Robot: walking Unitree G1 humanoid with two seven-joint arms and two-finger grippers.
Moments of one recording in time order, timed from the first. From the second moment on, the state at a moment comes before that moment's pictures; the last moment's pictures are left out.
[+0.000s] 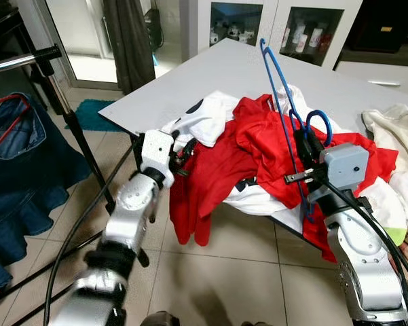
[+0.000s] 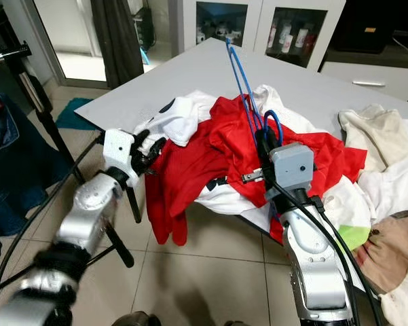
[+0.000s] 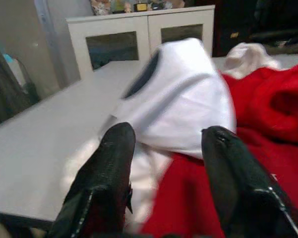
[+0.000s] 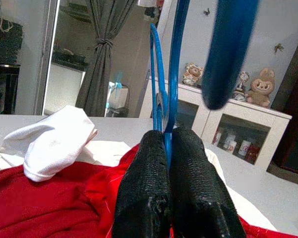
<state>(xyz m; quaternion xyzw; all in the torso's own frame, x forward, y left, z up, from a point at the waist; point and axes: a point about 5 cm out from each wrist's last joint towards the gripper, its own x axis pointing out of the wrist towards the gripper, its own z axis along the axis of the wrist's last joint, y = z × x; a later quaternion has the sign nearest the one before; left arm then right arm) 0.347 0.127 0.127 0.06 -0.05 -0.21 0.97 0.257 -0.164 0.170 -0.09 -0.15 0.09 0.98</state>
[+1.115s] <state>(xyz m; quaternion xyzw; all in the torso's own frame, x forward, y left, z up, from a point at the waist) 0.372 0.130 0.137 0.22 -0.04 -0.32 0.92 0.231 -0.164 0.178 -0.09 -0.14 0.09 0.98</state>
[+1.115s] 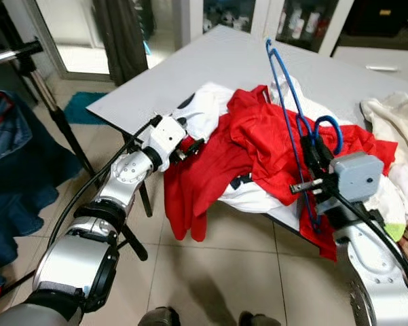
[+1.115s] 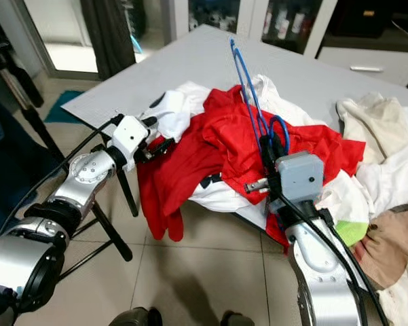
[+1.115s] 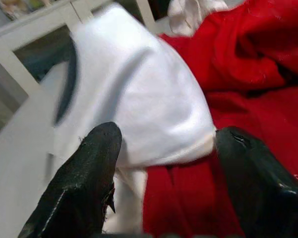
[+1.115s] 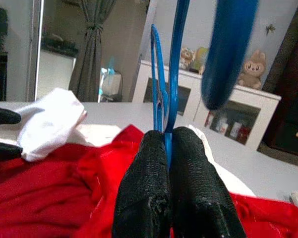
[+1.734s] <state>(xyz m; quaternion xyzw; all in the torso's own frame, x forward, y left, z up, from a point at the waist) 0.379 0.128 0.143 0.26 -0.03 -0.30 0.92 0.218 -0.164 0.182 -0.09 -0.11 0.08 0.99</state>
